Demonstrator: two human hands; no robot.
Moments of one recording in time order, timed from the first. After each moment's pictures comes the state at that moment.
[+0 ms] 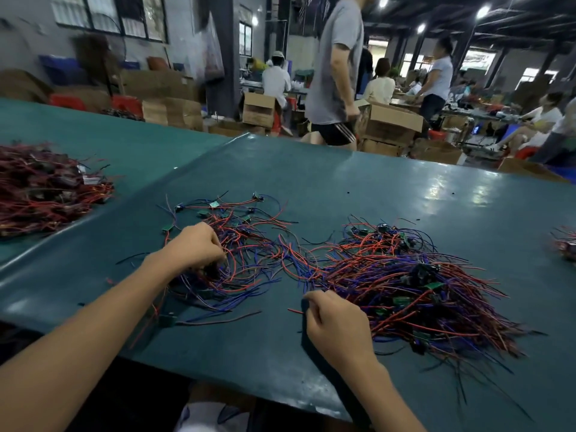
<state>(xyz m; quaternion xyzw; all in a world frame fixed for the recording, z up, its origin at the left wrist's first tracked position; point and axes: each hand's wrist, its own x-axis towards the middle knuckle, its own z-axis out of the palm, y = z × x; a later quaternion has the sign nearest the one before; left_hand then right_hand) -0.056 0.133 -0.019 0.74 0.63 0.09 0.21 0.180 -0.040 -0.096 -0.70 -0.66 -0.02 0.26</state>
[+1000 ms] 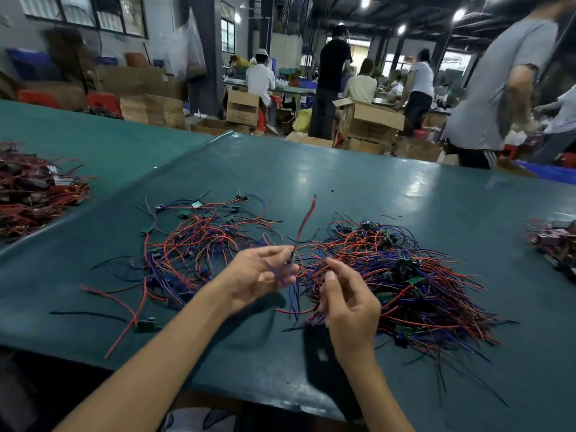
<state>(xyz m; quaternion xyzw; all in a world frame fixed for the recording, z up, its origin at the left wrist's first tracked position) 0.049 0.070 -0.059 0.41 0.30 0.36 0.78 0.186 -0.046 -0.080 -0.54 -0.43 0.14 0.71</state>
